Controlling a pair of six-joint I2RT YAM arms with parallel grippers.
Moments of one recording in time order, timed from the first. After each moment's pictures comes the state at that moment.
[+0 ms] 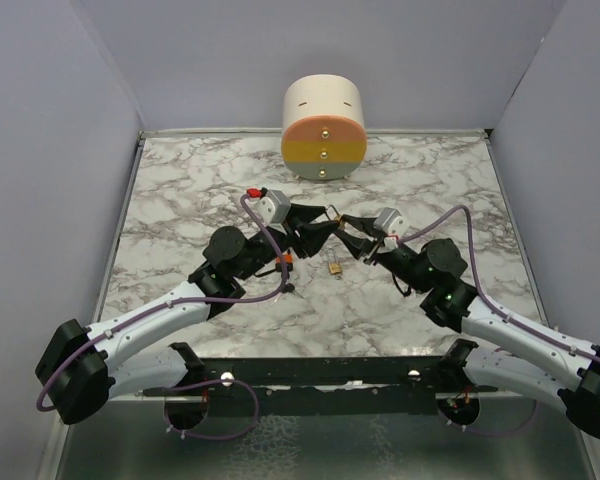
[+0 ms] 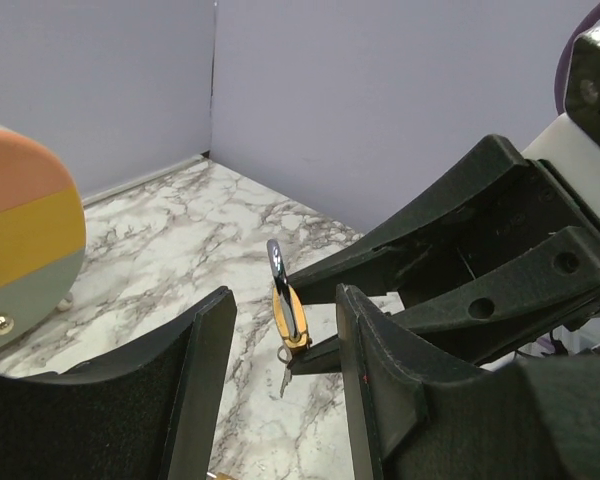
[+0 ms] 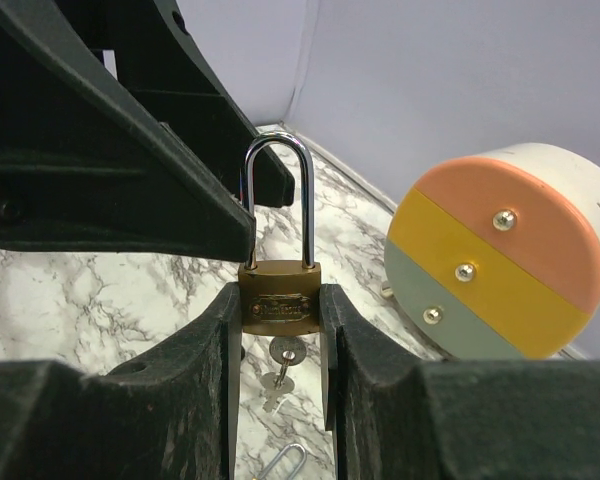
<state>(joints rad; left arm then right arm) -0.84 1.08 0.68 0.64 0.14 -0.24 0.82 0.91 0.55 0.56 -0.09 -0.25</state>
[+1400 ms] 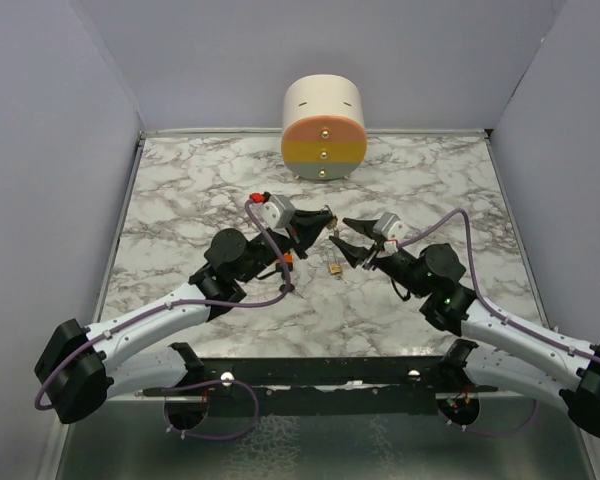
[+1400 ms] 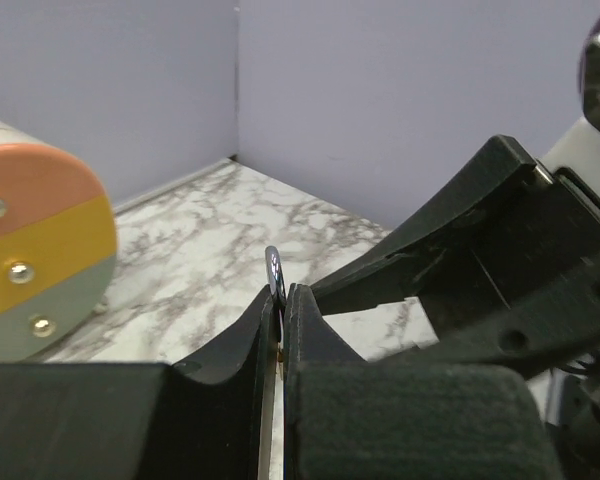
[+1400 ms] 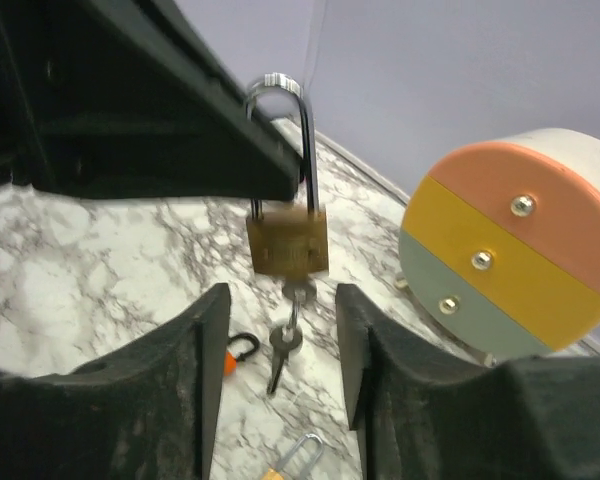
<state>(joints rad) -0.86 1.08 0.67 0.65 0.11 -0.17 0.83 0.92 0.53 0.59 -0.08 -0.24</state>
